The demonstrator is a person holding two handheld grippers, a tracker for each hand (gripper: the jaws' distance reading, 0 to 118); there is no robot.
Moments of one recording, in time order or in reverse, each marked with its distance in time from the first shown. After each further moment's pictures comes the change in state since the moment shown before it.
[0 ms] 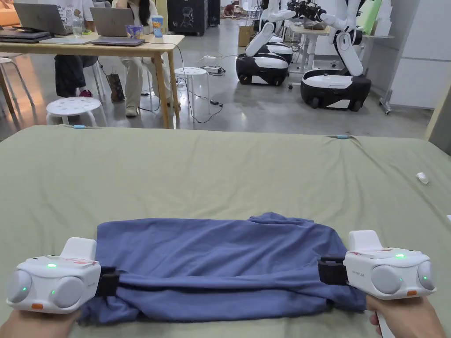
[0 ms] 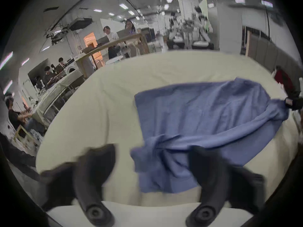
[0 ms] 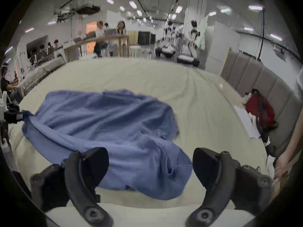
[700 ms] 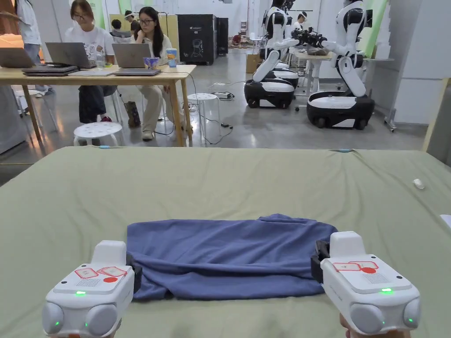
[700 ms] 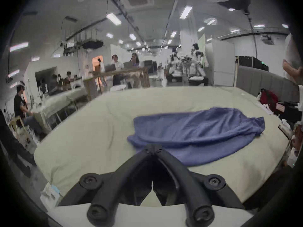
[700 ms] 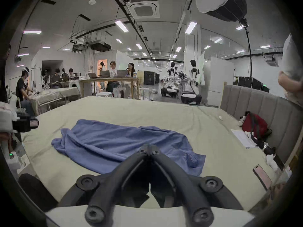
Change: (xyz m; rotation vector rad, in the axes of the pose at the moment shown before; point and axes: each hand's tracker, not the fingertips) left arm 0.002 -0.065 0.096 0.245 -0.011 0.073; right arm -0.087 -0.062 0.121 0.366 0.060 -0.007
